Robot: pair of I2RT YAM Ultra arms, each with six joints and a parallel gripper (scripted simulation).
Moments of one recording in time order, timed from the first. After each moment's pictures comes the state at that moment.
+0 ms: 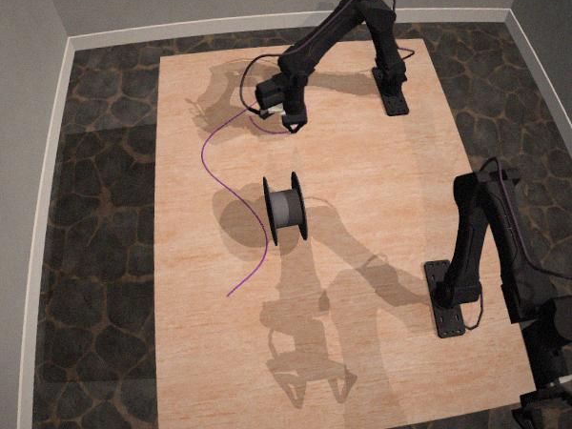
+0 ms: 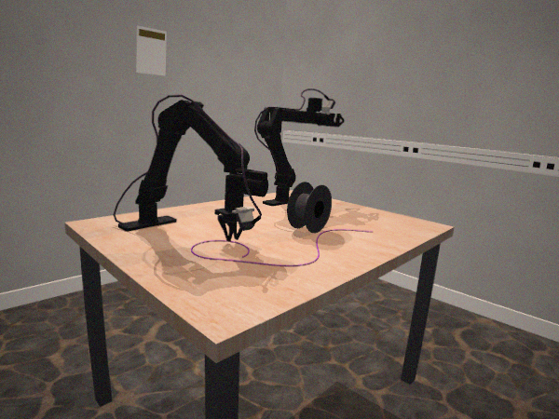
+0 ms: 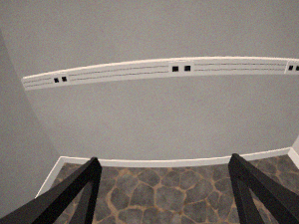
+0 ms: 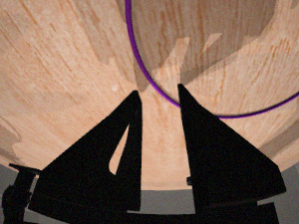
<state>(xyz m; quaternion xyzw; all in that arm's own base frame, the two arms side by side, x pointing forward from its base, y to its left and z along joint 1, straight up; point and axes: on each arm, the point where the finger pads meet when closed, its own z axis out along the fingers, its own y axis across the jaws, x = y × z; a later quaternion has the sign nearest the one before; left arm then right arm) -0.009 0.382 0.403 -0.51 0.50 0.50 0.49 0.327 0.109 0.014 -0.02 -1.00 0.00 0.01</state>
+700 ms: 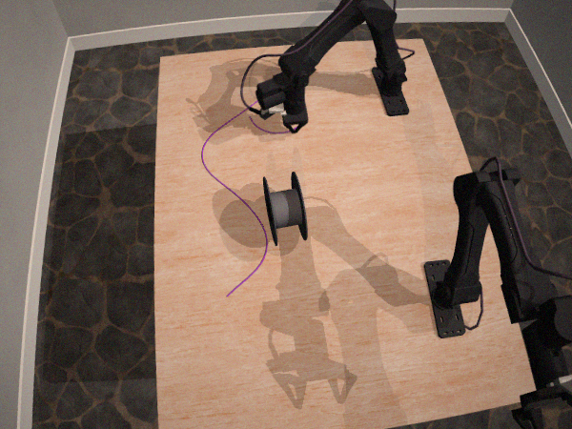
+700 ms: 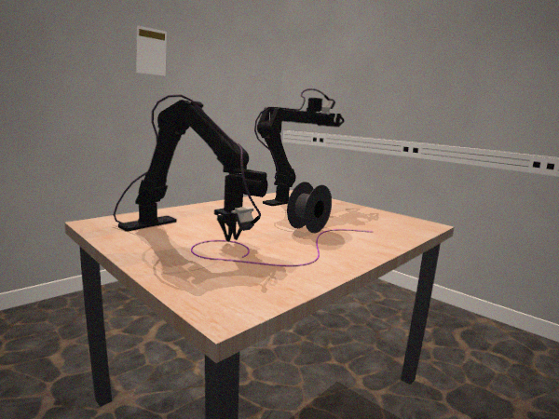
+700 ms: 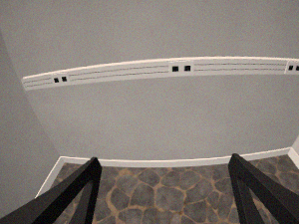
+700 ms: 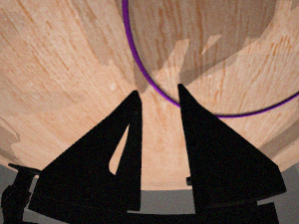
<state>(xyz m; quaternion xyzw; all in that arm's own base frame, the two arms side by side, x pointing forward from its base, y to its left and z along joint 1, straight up) -0.009 0.382 0.403 -0.51 0.50 0.50 0.49 0.324 0.108 0.013 -0.02 -1.00 0.00 0.01</state>
